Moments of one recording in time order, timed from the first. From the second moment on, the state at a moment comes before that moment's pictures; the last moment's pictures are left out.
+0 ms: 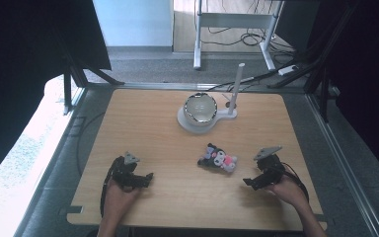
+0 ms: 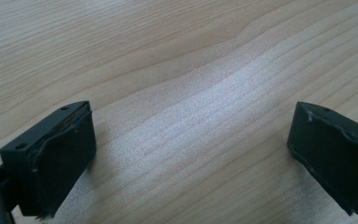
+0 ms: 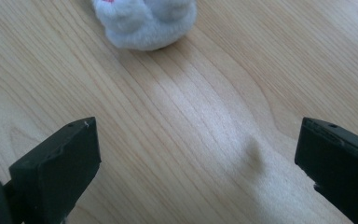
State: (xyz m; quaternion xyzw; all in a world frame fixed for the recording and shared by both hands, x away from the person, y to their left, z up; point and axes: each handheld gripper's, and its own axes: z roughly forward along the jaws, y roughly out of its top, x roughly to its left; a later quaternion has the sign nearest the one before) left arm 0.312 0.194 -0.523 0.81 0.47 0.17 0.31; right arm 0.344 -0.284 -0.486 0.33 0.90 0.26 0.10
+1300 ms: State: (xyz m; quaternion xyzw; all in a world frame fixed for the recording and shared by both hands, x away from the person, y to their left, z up) left arm 0.312 0.194 -0.523 0.81 0.47 0.17 0.31; right arm 0.406 -0.186 -0.464 0.21 0.97 0.11 0.04
